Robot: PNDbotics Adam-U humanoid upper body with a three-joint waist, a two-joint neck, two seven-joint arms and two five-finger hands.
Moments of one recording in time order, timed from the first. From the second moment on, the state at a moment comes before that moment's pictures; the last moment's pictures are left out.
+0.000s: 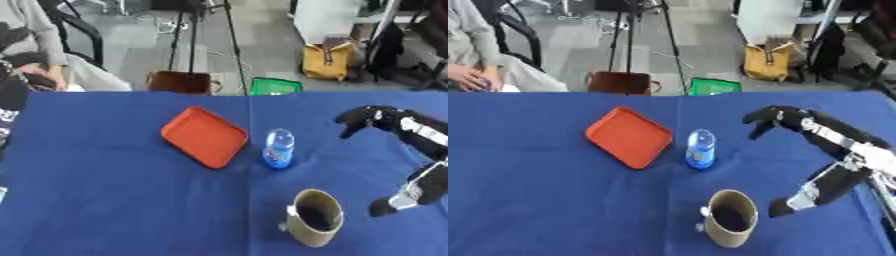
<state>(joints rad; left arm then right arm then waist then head) -0.14 0.46 0.20 -1.98 0.10 -0.25 0.02 -0.53 -0.45 0.18 -1.59 0.05 -0.39 0.72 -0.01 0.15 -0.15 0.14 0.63</state>
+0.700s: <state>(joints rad) -0.14 0.46 0.19 -1.98 0.10 -0.24 0.02 -0.53 -0.44 0.27 -1.51 0.22 -0.38 0.75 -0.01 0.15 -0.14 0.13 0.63</state>
